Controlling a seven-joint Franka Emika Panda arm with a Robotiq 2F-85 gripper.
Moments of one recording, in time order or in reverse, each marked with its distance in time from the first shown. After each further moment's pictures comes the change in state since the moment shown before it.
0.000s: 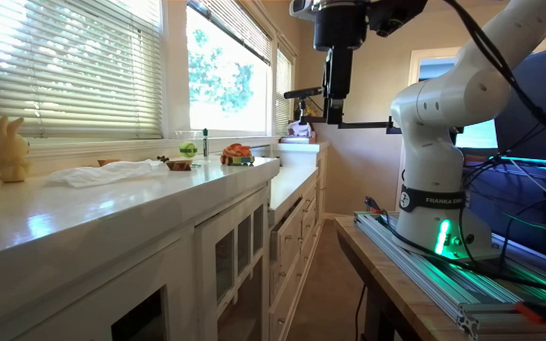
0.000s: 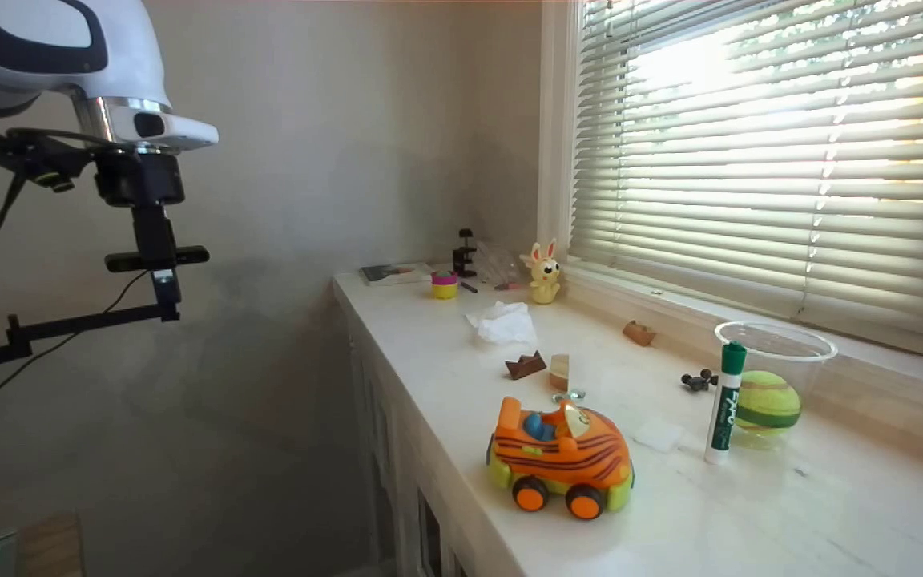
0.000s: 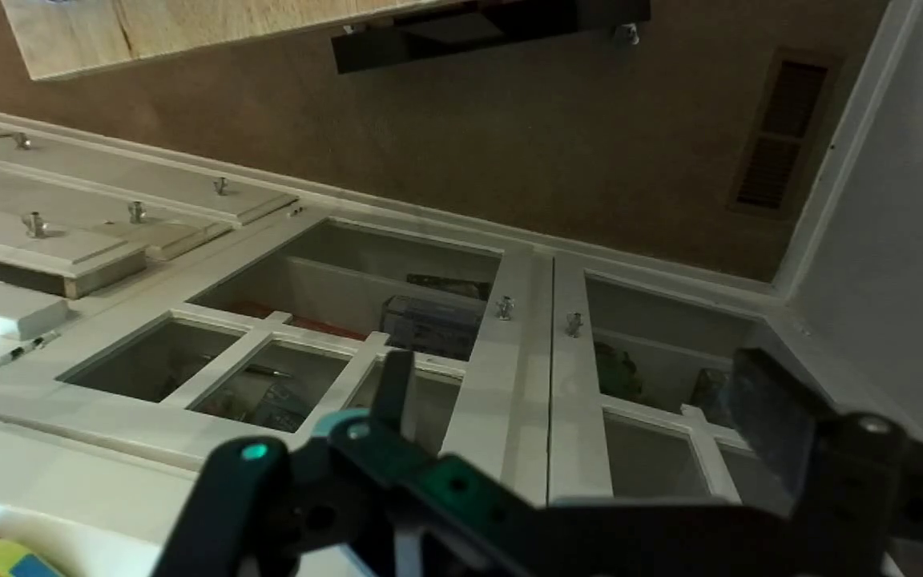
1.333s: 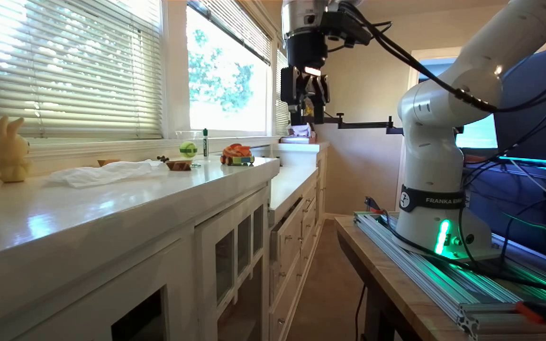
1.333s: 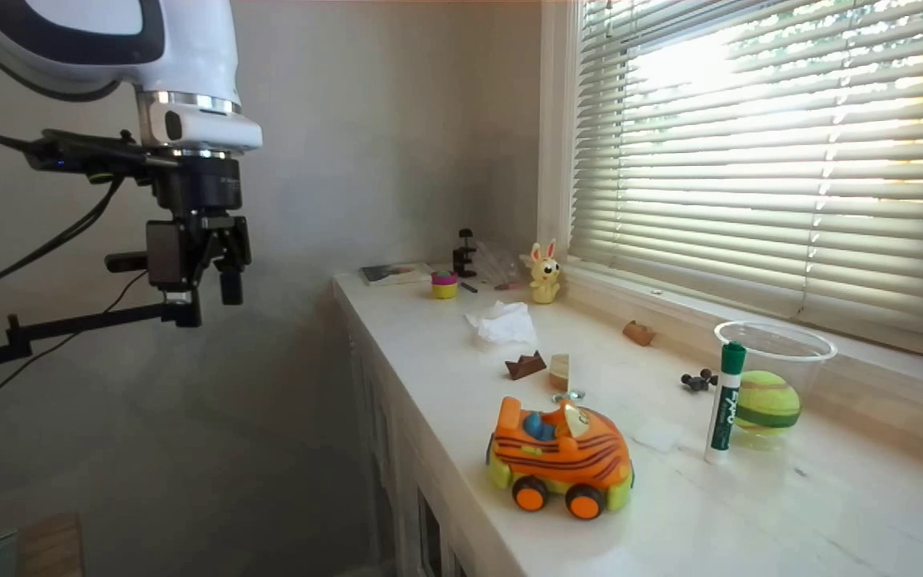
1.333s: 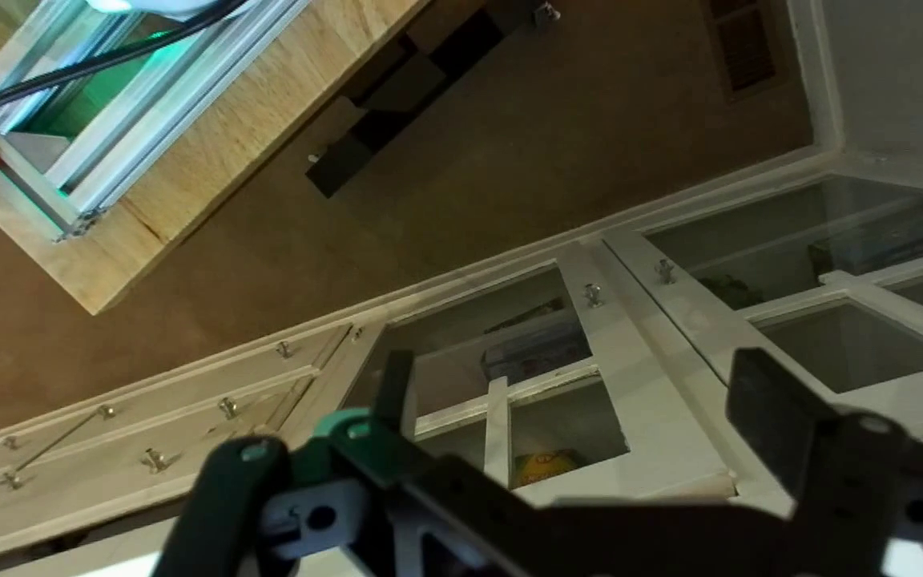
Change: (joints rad) arm -0.203 0.046 -0.156 0.000 0.011 0.004 0.241
